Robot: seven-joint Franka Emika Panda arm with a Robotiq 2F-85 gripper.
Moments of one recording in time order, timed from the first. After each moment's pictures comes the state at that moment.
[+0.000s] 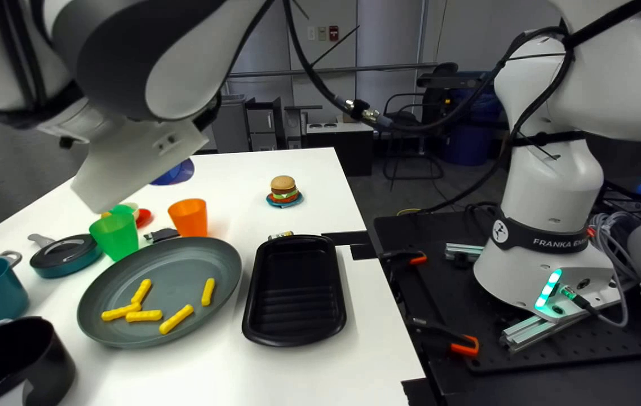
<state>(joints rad) 0.13 0.26 0.08 -1.94 -0.98 1.73 1.69</state>
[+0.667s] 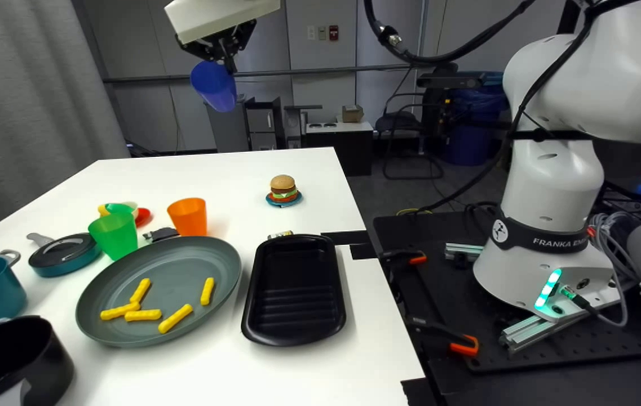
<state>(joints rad) -0.05 -0.20 -0.09 -2.19 -0.83 1.99 1.36</state>
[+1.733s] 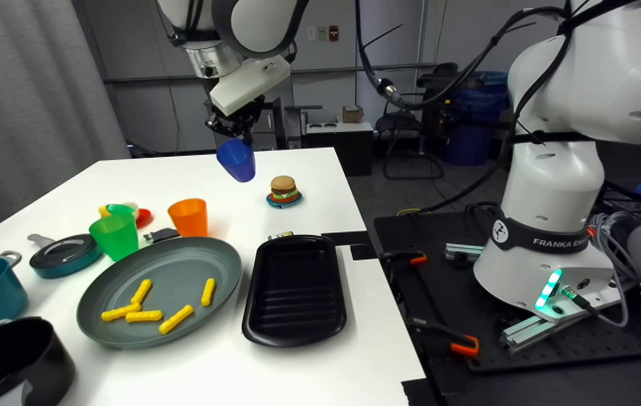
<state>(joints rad) -0.14 0.03 -0.17 -2.22 -0.61 2.25 0.94</state>
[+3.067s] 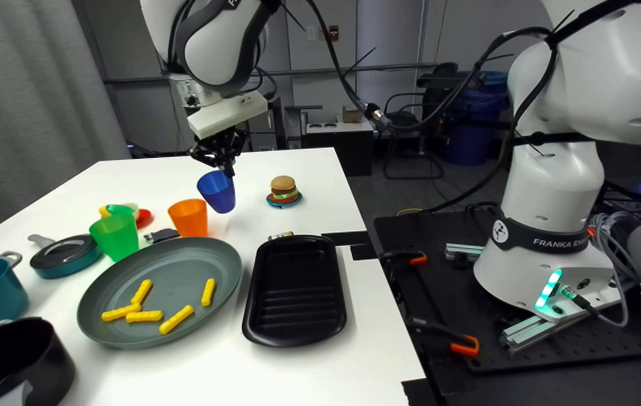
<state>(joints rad) -0.15 0.25 -0.22 -2.09 -0.30 2.39 0.77</state>
